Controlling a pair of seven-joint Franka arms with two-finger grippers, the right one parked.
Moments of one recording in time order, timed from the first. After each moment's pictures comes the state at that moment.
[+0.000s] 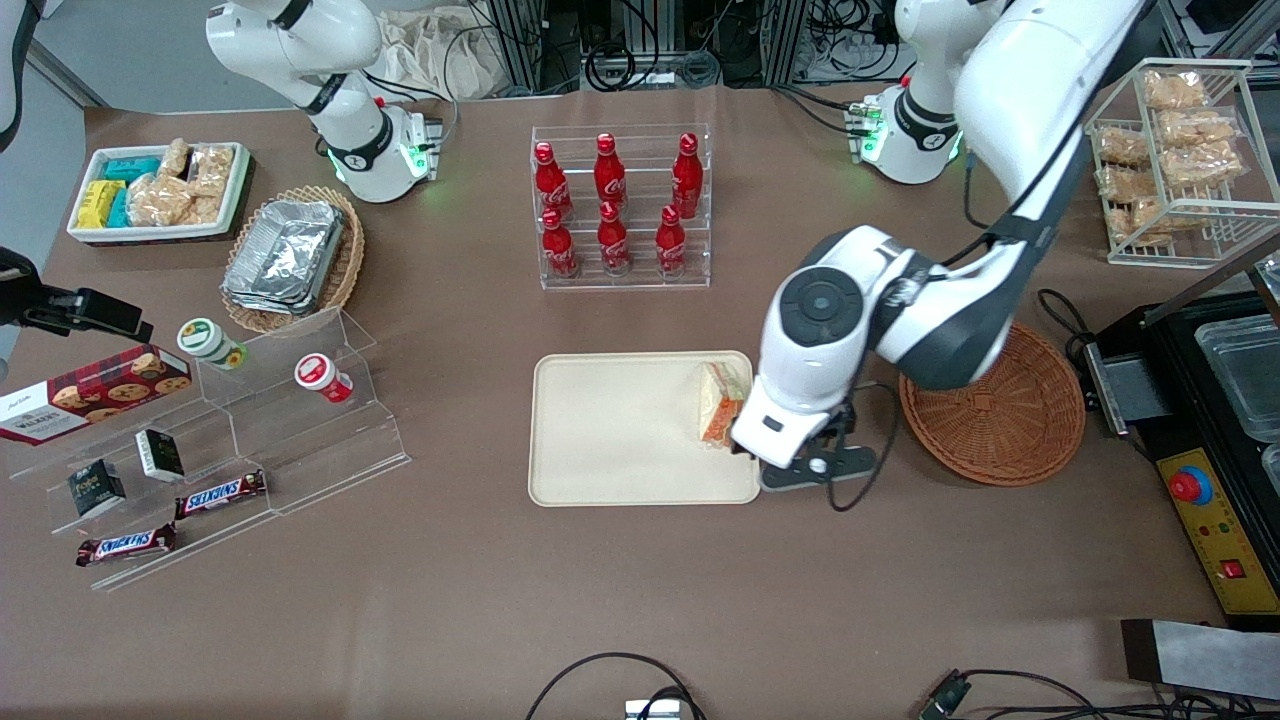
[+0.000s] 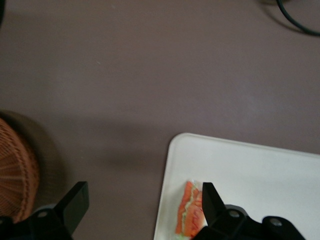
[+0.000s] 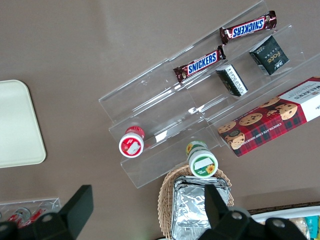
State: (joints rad) arm -0.04 0.63 -0.64 -1.33 0.51 1.87 -0.91
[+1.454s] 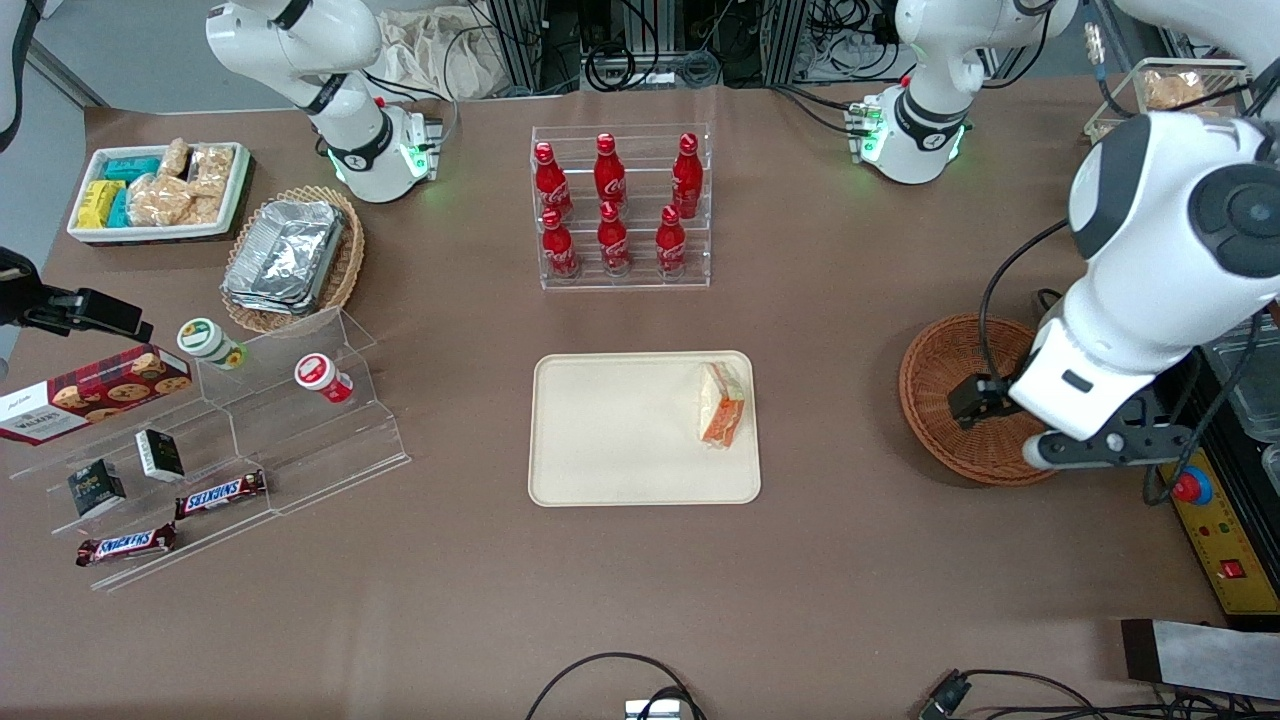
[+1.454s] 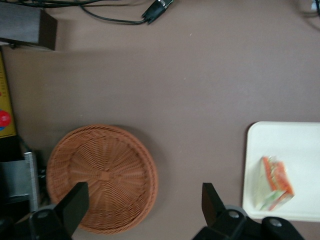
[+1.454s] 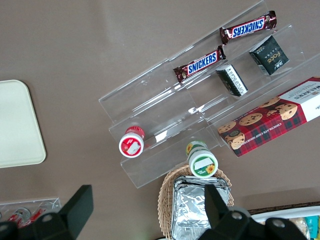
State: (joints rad) arm 0.00 0.27 -0.26 -1.43 0.15 1.73 -0.27
